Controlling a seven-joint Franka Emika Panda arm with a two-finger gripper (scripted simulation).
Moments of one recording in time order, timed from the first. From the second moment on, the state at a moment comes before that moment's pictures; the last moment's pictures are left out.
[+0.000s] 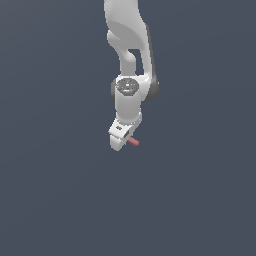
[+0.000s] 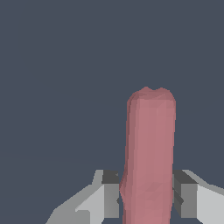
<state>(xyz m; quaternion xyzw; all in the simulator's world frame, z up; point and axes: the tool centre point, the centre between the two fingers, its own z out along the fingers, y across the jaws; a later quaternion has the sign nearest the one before) -0.040 -0.001 0.095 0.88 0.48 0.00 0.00</state>
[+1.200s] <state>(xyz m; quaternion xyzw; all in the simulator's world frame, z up) -0.008 0.052 0.322 0.88 0.48 0.00 0.00</state>
